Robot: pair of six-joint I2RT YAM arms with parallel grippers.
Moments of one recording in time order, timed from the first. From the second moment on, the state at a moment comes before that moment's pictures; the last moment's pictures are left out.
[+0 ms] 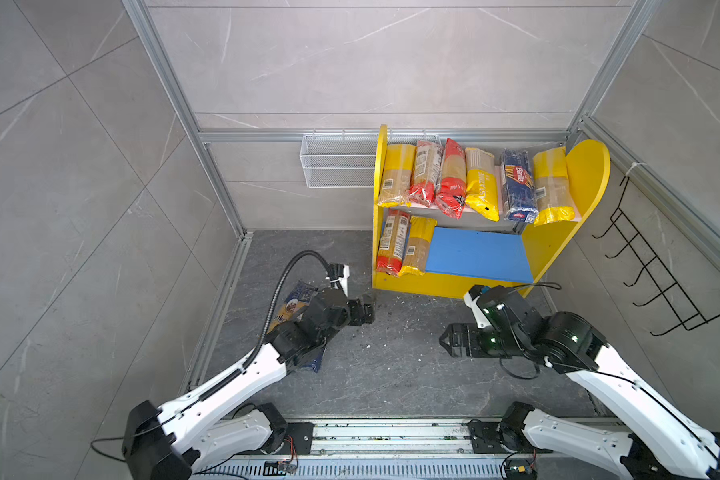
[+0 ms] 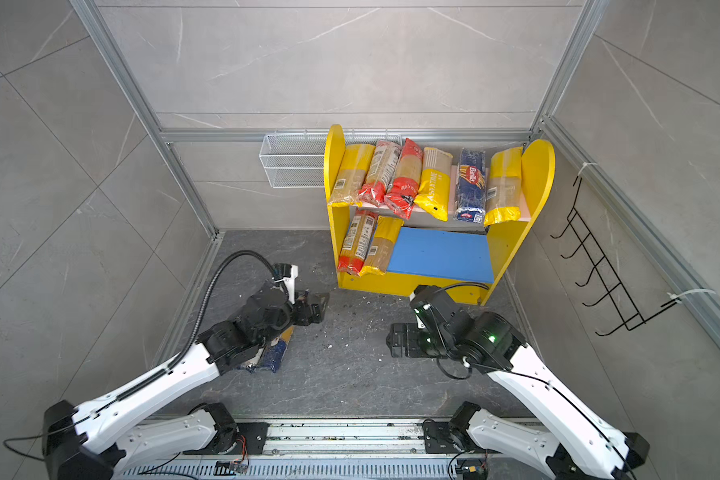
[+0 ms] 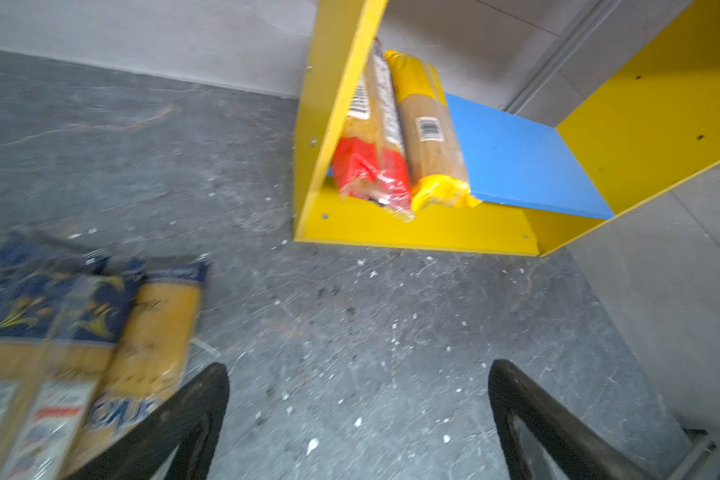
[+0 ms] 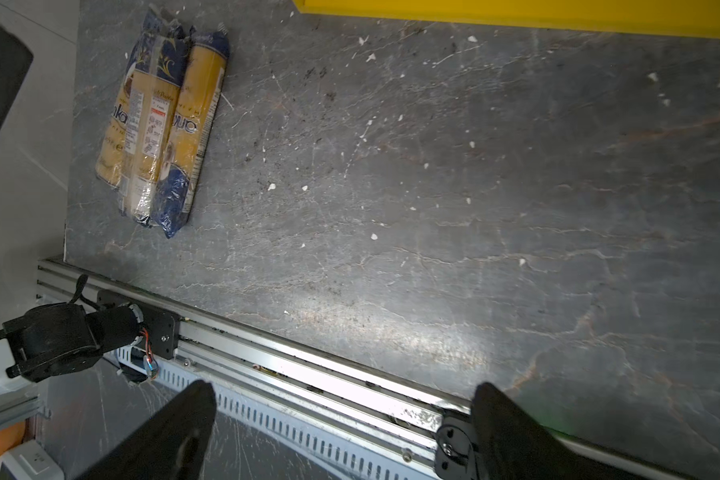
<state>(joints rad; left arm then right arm) -0.83 0.98 0.84 -0.37 -0.30 -0.56 0.77 1.01 1.25 -1.25 -0.02 0.67</state>
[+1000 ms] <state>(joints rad) -0.45 0.88 0.61 -1.01 -0.27 -1.00 0.77 1.33 1.38 -0.98 -0.26 0.57</state>
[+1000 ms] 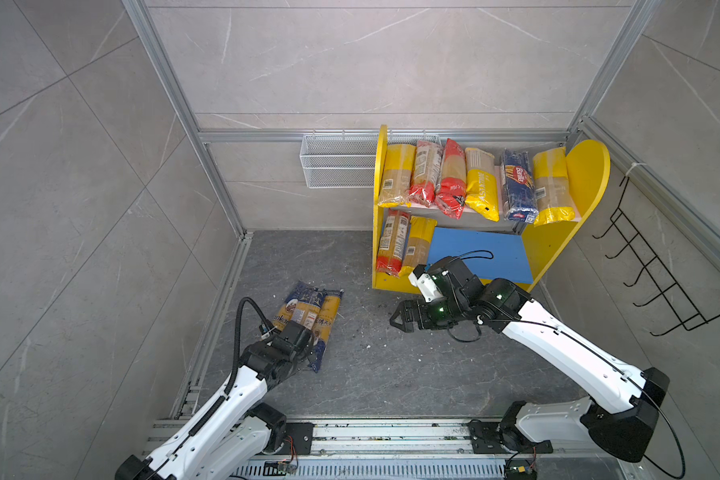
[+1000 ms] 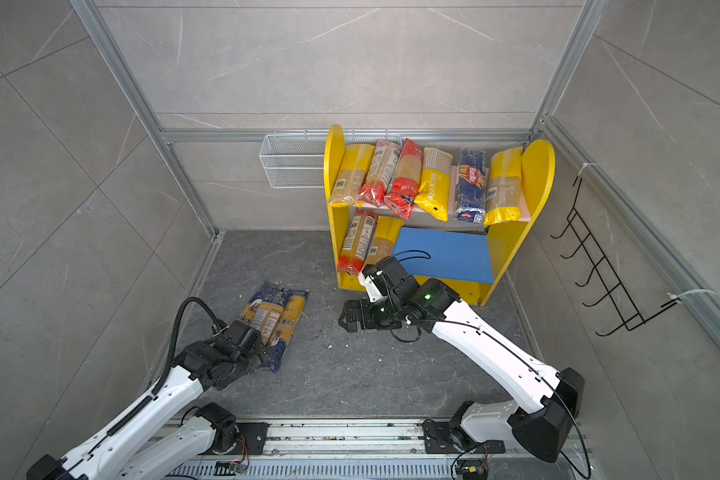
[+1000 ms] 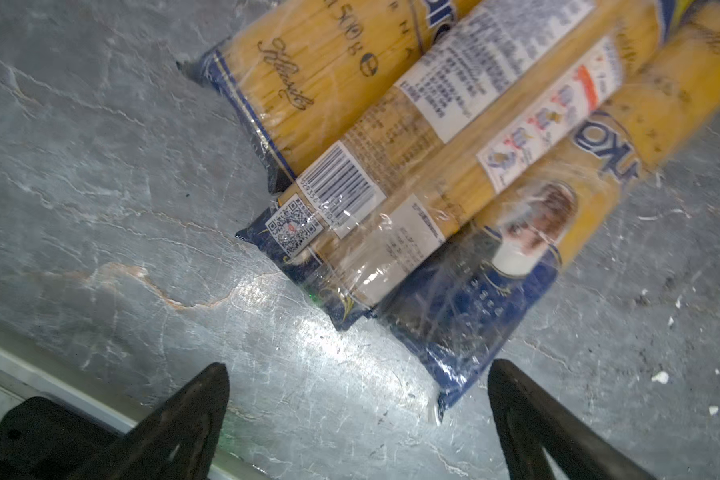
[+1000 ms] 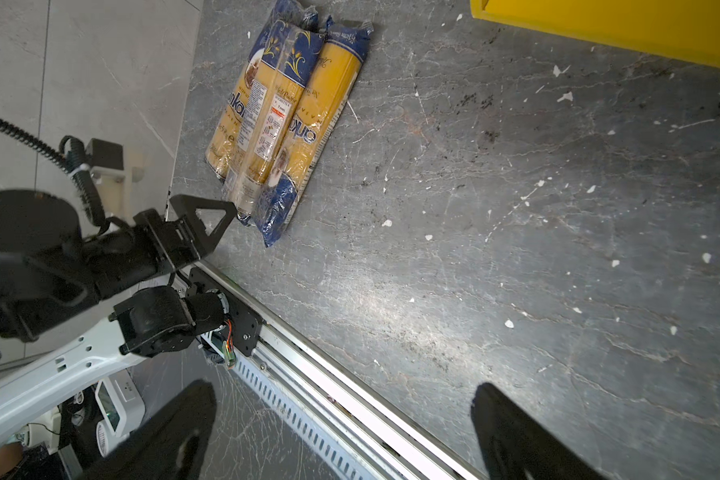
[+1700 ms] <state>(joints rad) -0.24 1.28 0.68 -0.76 -0.12 -0.77 0.68 1.26 1.38 -1.06 -0.22 0.49</state>
